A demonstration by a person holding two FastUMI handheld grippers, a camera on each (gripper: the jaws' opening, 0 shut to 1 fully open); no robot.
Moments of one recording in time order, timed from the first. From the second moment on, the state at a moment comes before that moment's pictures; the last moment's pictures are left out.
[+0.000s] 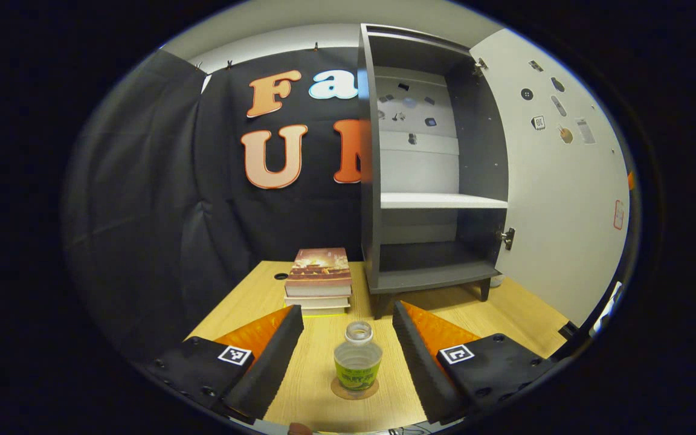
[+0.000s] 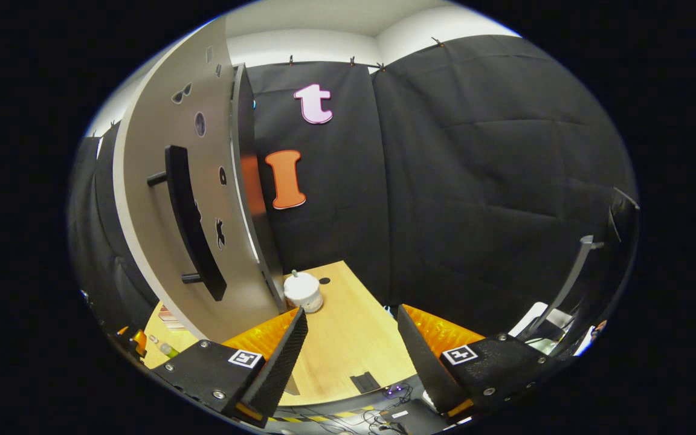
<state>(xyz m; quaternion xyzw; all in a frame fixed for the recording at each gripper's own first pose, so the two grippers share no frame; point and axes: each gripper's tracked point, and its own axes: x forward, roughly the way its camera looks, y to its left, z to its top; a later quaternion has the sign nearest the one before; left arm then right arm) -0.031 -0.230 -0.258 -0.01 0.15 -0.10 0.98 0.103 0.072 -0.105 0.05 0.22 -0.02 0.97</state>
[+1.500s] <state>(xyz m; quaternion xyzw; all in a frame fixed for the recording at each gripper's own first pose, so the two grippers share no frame) 0.039 -0.171 -0.074 -0.02 0.08 -0.14 0.99 0.122 0.137 -0.110 0.03 0.20 0.03 0.98</state>
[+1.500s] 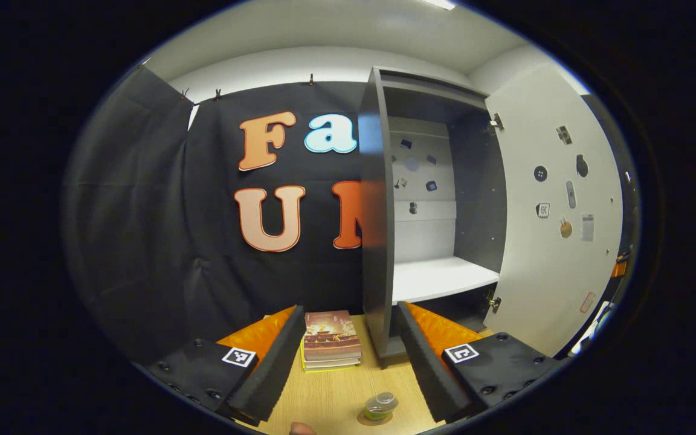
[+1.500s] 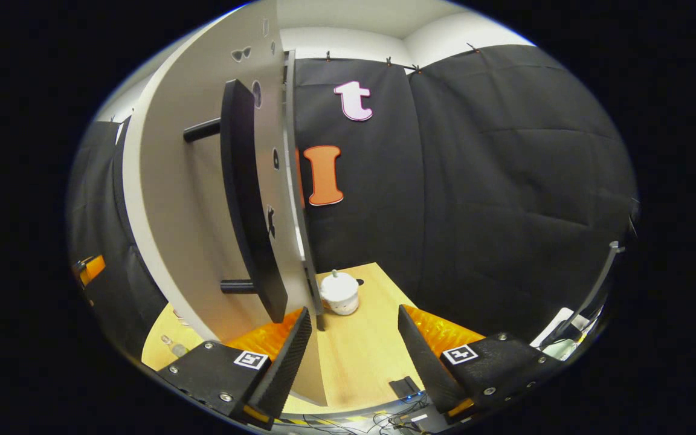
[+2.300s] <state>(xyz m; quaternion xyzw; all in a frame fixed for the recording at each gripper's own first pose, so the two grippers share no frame) 0.055 -0.042 -0.033 -0.03 0.04 -0.08 1.00 0.141 0.267 -0.112 0.02 0.19 0.17 0.97</state>
